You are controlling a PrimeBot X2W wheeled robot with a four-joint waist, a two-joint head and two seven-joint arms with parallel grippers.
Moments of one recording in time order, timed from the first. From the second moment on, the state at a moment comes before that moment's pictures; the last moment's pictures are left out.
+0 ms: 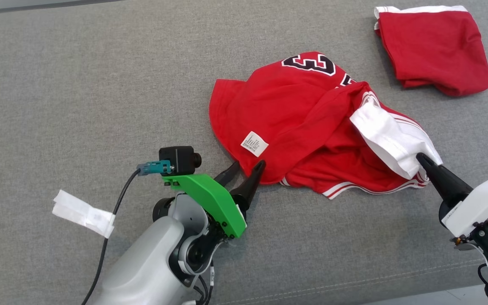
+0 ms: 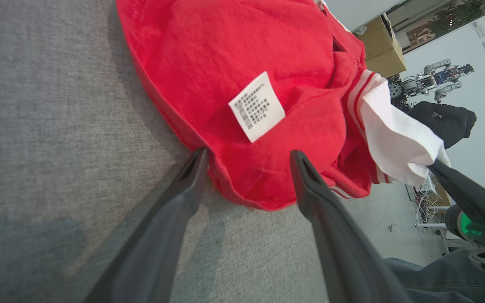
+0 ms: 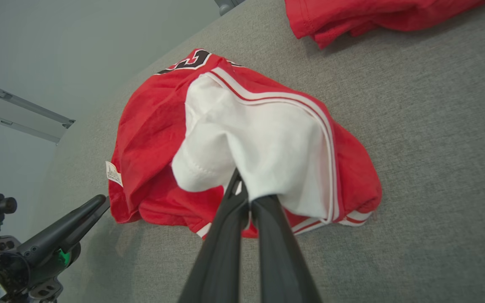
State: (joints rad) left arm -0.46 0.05 -0.74 0.30 -1.10 0.11 0.09; right arm 0.01 -0.22 -0.02 -0.23 0.76 0.00 0.52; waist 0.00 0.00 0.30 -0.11
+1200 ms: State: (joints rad) left arm -0.71 0.28 -0.56 0.05 -1.25 -0.04 0.32; right arm -0.29 -0.32 -0.10 -0.23 0.83 0.02 0.59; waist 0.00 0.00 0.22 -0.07
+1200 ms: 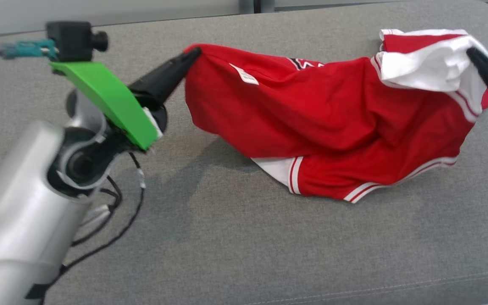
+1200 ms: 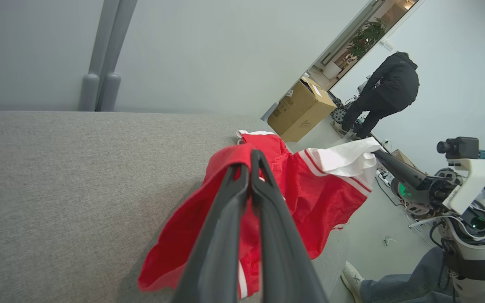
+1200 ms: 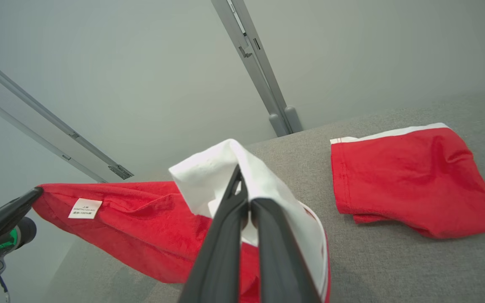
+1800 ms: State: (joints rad) left arm -0.78 0.58 -0.29 -0.15 -1.43 0.00 0.51; right arm -0.47 -0.32 -0.26 -0.41 1.22 0.02 0.71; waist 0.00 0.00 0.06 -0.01
